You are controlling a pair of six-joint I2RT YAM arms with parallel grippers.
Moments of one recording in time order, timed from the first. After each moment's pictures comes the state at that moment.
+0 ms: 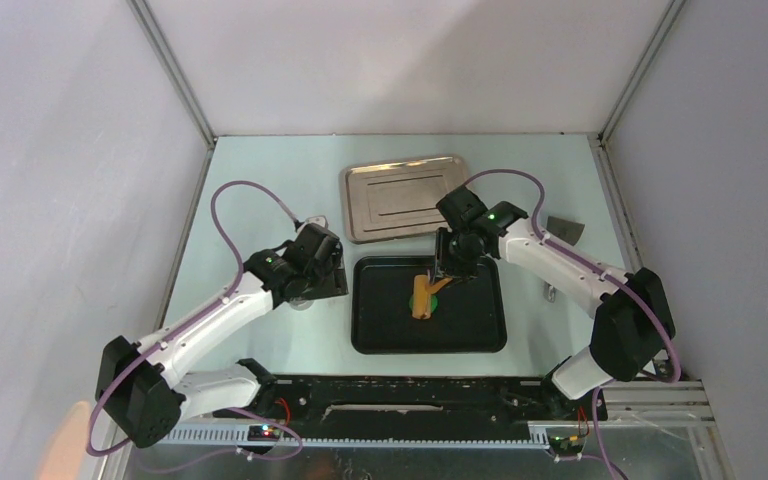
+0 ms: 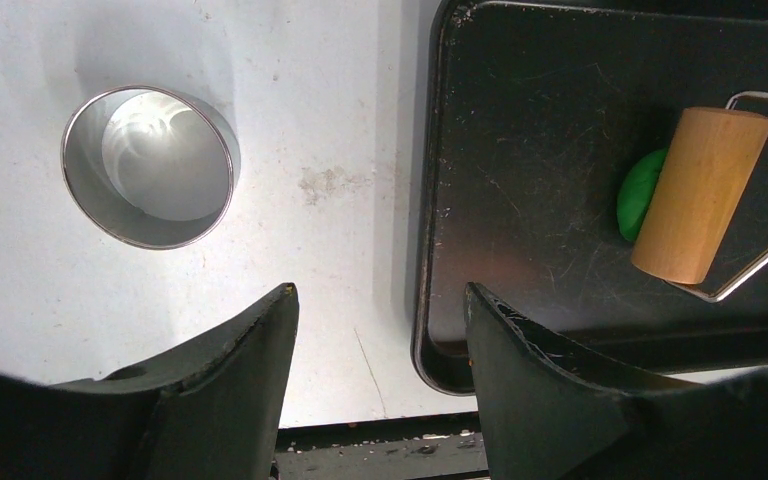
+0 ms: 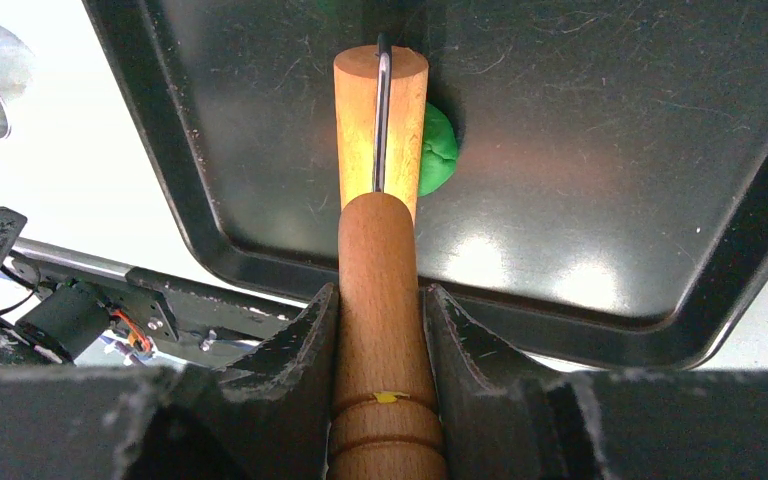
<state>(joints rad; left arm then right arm) -0.65 1.13 0.86 -0.77 -0.21 -0.70 0.67 1.57 1.21 -0.88 -0.11 0.75</state>
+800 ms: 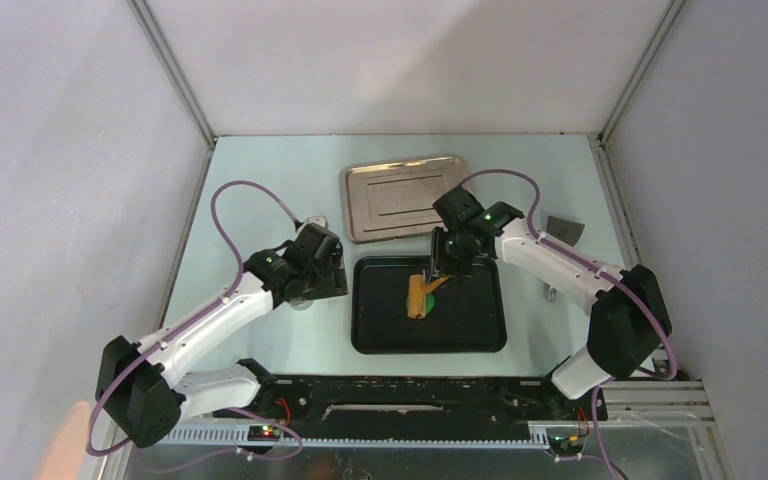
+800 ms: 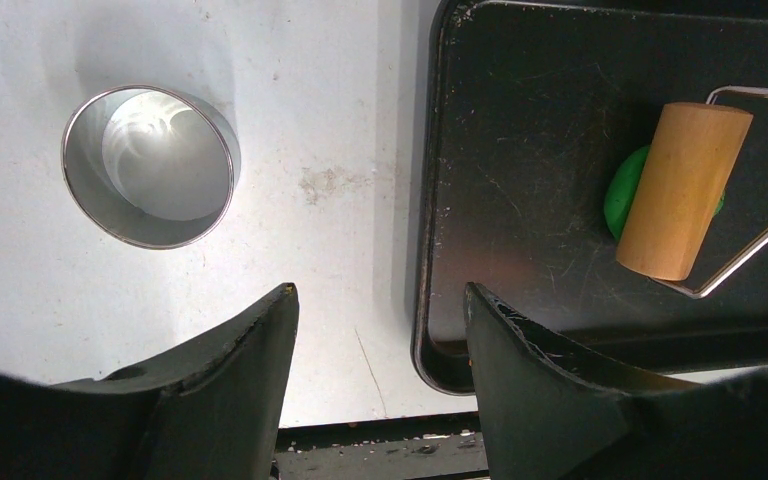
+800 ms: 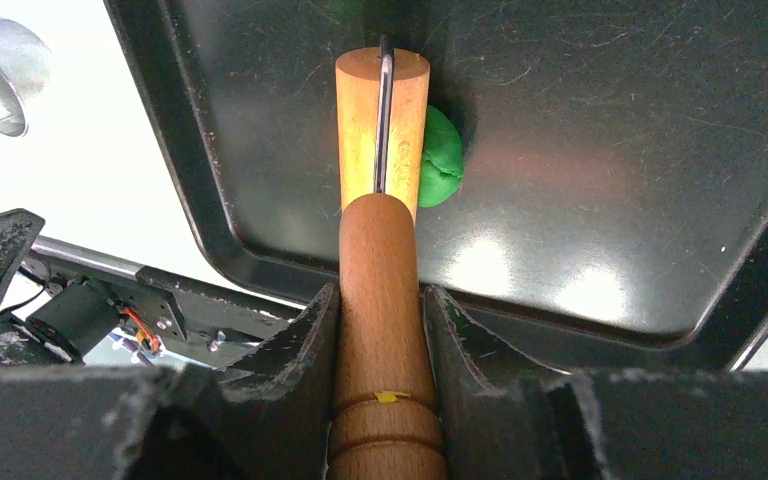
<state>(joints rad) -0.65 1.13 0.86 -0.77 -0.21 -0.70 0.68 1.59 1.21 -0.84 -0.13 0.75</state>
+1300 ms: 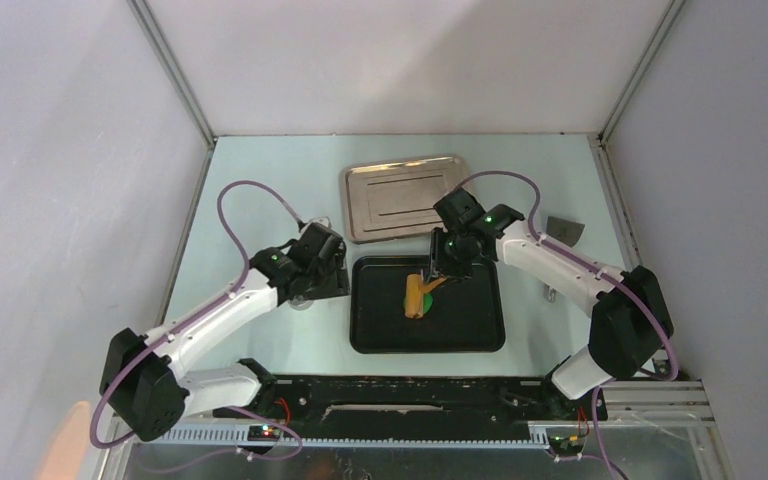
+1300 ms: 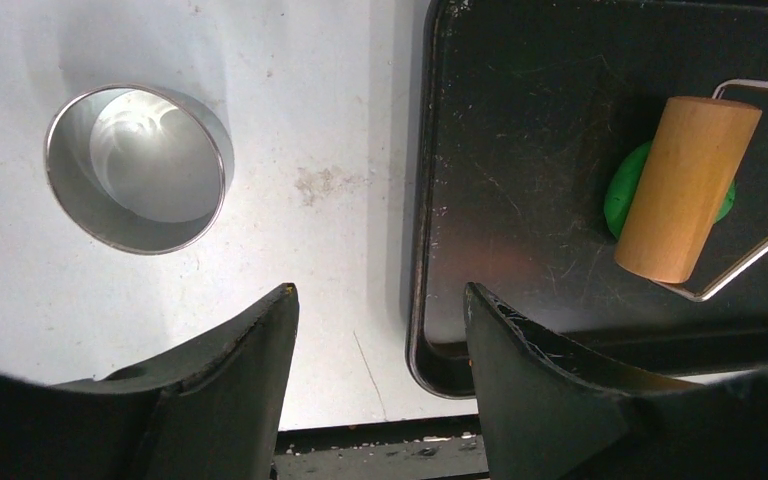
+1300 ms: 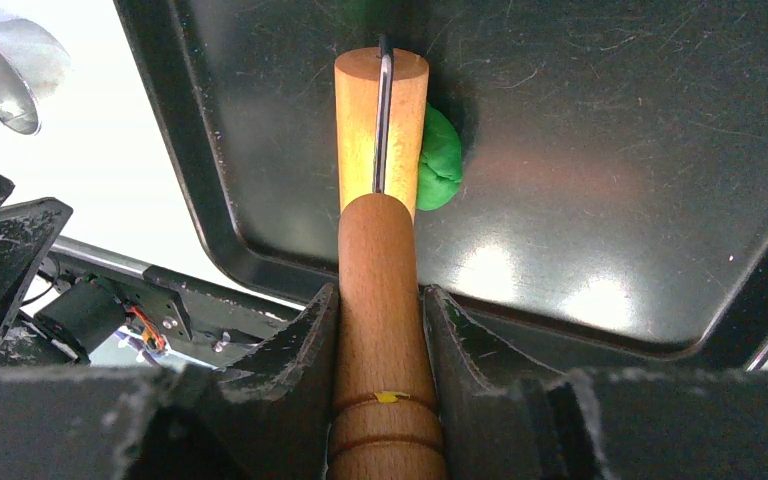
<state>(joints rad) -0.65 1.15 0.86 -0.77 -0.20 -0.70 0.68 1.59 1.19 -0.82 -0.14 0.75</state>
